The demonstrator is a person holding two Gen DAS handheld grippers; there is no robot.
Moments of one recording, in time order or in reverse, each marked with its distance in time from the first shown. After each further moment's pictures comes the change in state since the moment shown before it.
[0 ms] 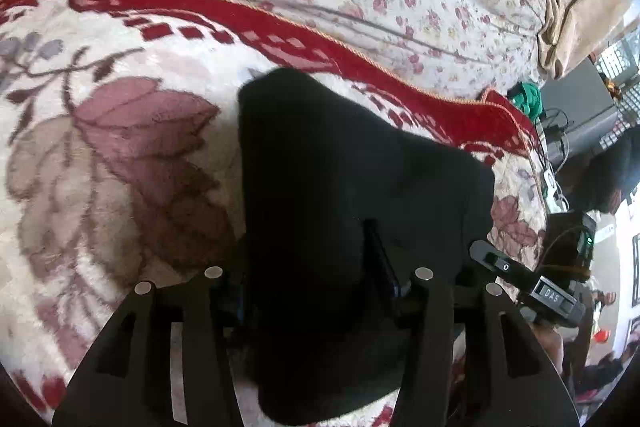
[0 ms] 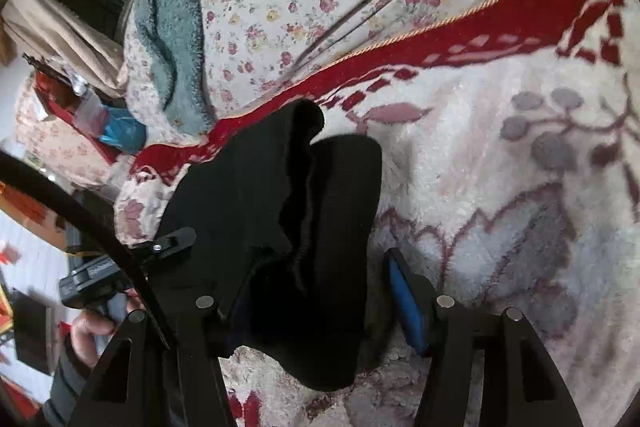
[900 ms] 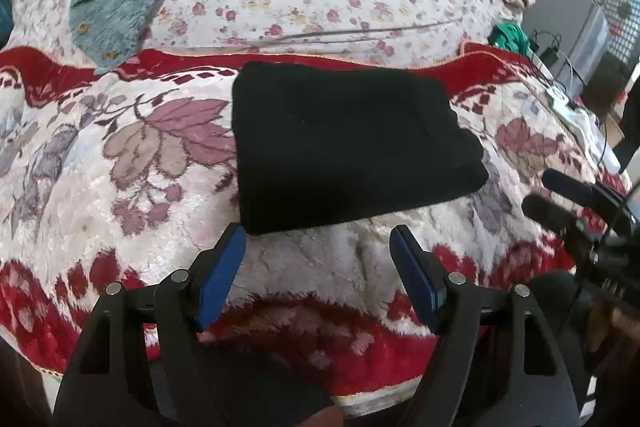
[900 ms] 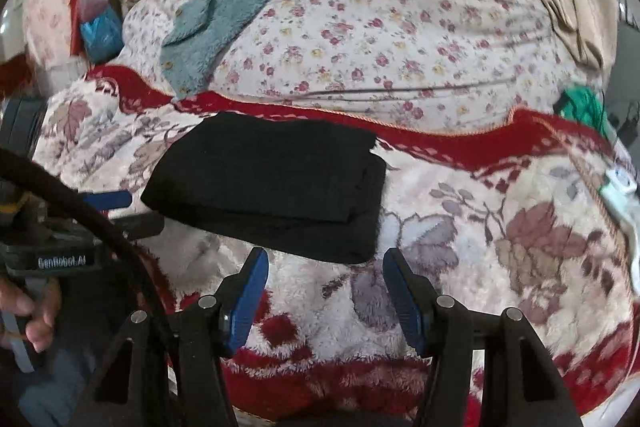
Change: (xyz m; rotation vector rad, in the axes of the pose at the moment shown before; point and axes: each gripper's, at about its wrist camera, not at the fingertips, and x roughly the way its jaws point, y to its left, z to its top) left arm -0.057 -0.069 -0.118 0.322 -0.165 0.217; right arm -0.083 0.123 -0.105 -0.445 -0.174 -0.459
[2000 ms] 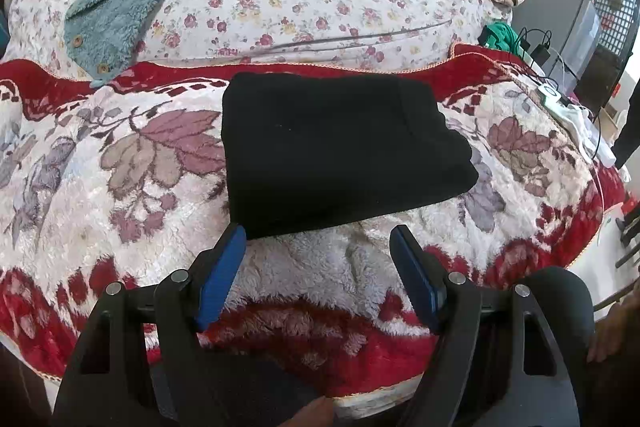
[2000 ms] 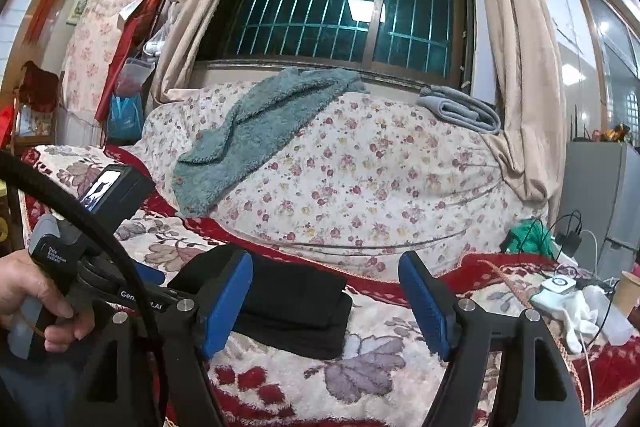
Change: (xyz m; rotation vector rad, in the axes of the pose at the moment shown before) left arm -0.004 -0.001 0.001 0.026 -0.029 -0.009; right arm -0.107 0.041 -0.040 -0.149 -0.607 -0.134
